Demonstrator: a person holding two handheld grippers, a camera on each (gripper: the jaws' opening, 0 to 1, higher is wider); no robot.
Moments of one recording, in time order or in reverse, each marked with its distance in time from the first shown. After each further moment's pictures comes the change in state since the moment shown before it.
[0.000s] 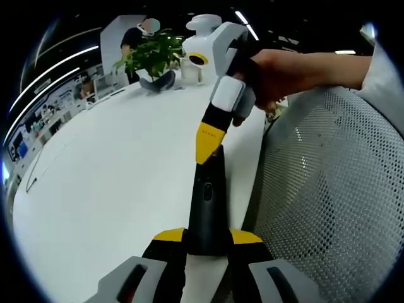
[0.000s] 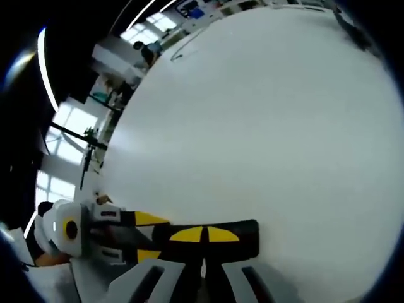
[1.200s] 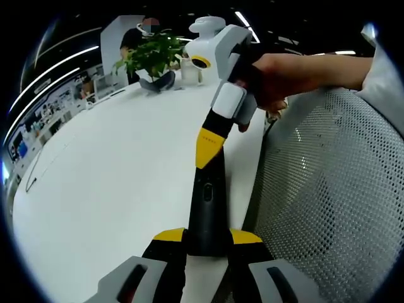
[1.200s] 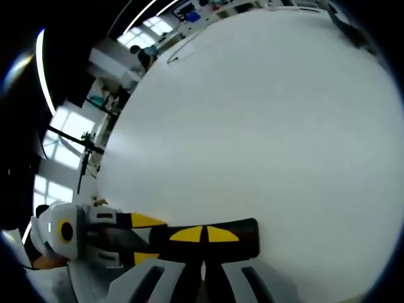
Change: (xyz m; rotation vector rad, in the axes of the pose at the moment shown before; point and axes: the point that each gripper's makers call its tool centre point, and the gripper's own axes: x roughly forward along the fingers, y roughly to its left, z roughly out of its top) left arm 0.000 -0.003 0.001 -0.001 -0.004 -0.001; right arm 0.002 -0.002 -0.006 0.021 -0.019 -0.018
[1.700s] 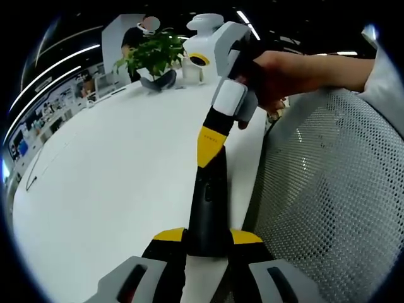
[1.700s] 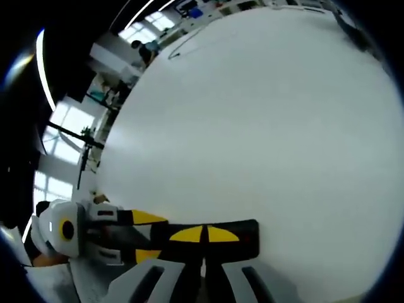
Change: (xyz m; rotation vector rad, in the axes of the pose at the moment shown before) left arm -0.001 0.000 -0.001 -0.008 0.007 0.002; right arm -0.002 0.001 -0.003 -0.004 0.063 -0.004
